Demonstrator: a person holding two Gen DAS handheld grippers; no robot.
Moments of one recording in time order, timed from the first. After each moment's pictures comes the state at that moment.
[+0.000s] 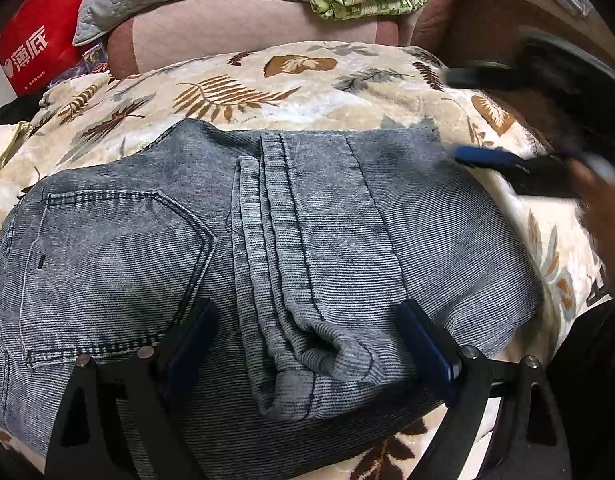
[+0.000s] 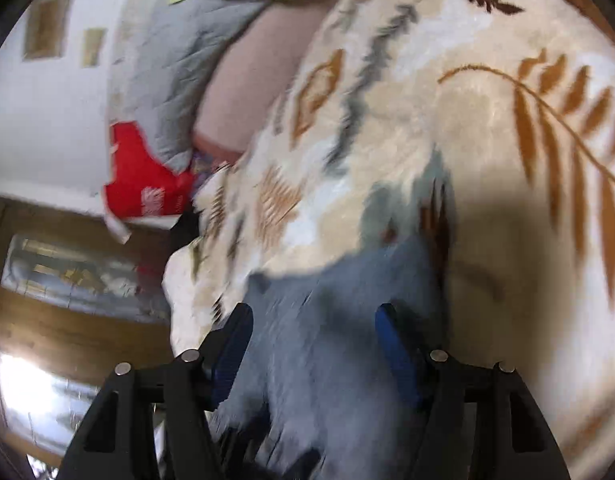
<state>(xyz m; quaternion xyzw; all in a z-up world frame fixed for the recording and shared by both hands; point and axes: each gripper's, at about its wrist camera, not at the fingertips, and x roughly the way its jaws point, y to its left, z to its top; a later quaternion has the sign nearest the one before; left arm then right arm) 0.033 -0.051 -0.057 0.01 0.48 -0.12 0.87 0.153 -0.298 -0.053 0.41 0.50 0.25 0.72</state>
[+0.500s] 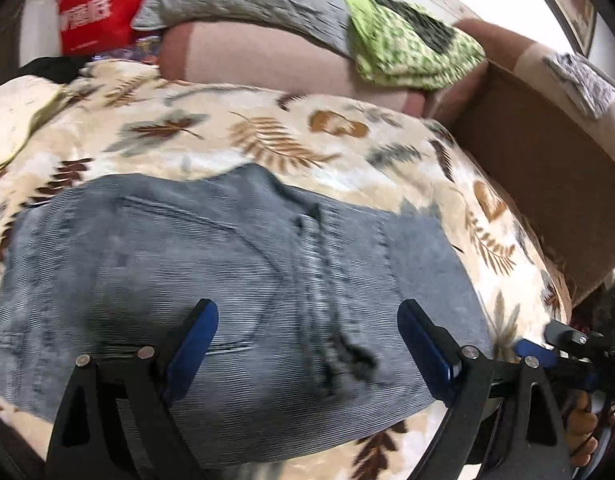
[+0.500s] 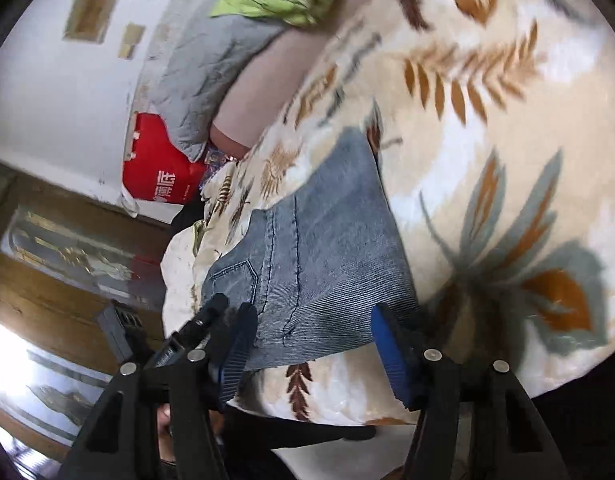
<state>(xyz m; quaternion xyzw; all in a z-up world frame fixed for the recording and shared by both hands) 0.021 0.017 -0.015 -0.11 0.43 -0.09 0.89 0.003 -0.325 -0.036 0.38 0.45 0.21 0.78</state>
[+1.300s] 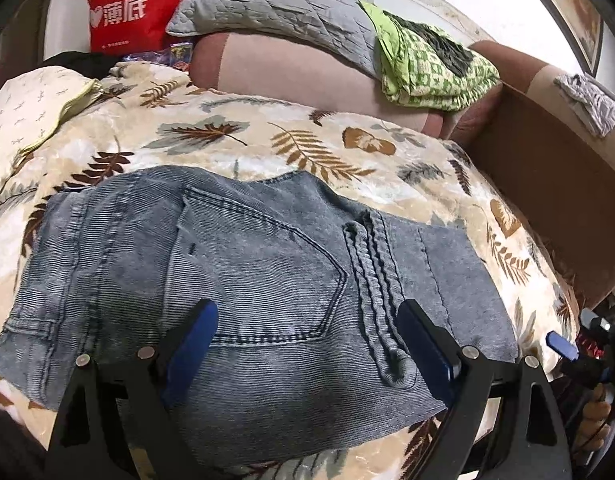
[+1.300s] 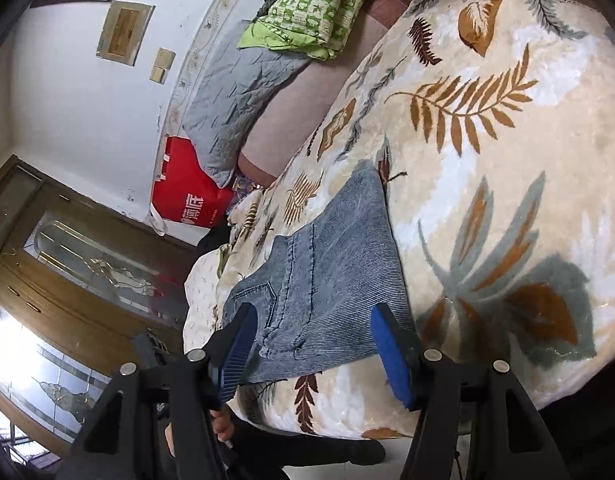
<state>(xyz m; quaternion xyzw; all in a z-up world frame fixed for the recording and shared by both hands) 0.005 0.056 -0.024 -0.12 0.40 -0.07 0.91 -0.025 -0.355 -0.035 0.41 0.38 0.24 0.79</state>
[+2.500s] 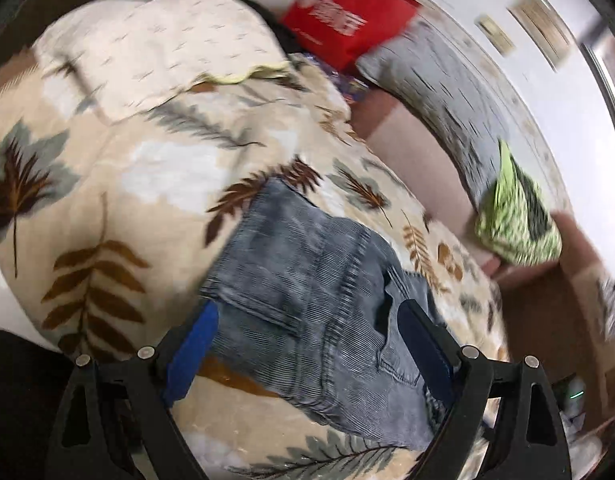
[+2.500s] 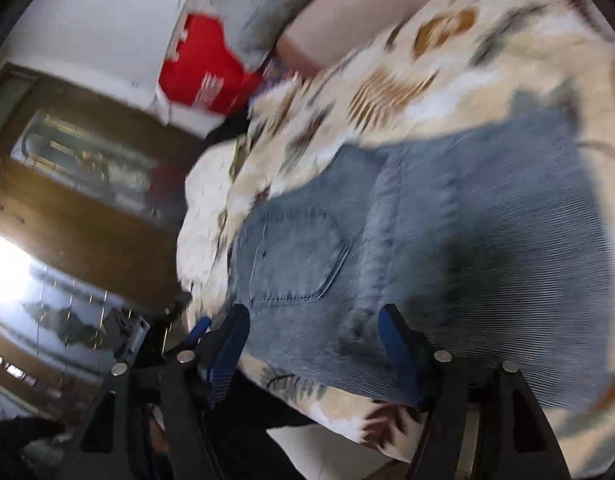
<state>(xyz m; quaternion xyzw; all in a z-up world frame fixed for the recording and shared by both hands) -0.062 0.227 -0.022 -0.38 0.34 0.08 0.86 0.065 -0.179 -0.031 0.26 0.52 0.35 0.73</state>
